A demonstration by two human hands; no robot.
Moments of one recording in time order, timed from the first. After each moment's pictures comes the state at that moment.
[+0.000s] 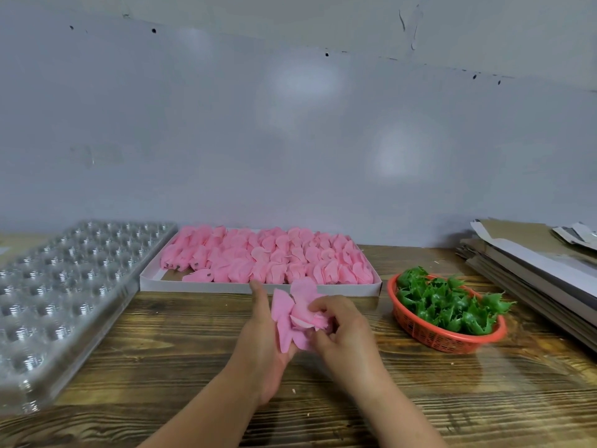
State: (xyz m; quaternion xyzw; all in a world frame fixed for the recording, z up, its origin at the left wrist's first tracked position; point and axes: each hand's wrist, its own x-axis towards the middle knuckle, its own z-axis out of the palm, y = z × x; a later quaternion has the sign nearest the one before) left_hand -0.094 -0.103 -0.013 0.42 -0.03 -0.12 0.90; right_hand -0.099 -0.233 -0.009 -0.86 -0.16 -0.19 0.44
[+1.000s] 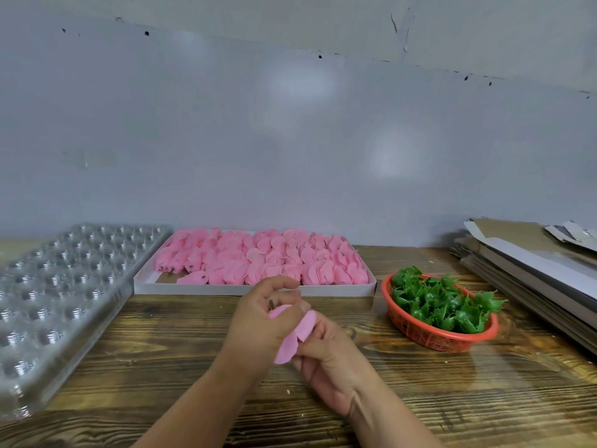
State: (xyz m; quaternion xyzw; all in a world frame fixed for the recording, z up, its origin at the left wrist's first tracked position) left_hand -0.111 -0.101 0.011 0.69 -0.06 0.10 0.72; right_hand -0.110 -0.217 -0.006 -0.46 -0.16 0.18 0.85
